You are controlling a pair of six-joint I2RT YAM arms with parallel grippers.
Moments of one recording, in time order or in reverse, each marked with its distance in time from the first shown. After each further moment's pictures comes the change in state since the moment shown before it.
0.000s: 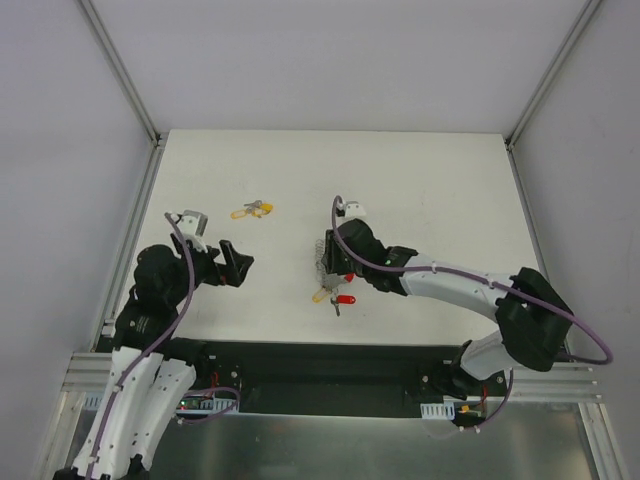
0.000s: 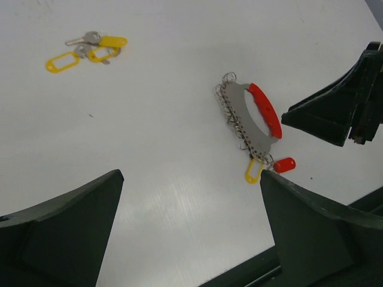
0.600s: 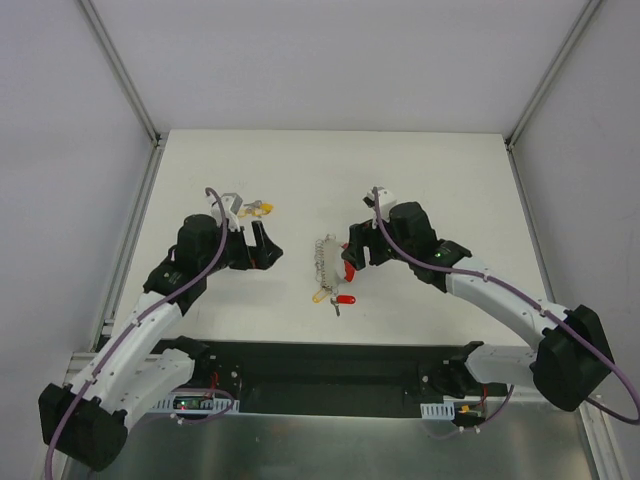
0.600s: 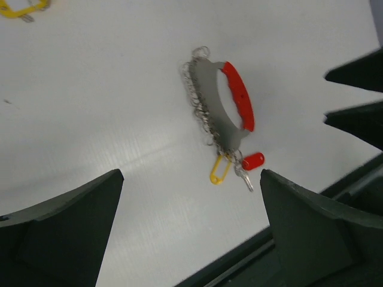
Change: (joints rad) left arm -0.181 0.399 0.046 0.163 0.024 -0.202; right arm -0.280 -0.282 -0.117 -0.031 -0.417 -0.401
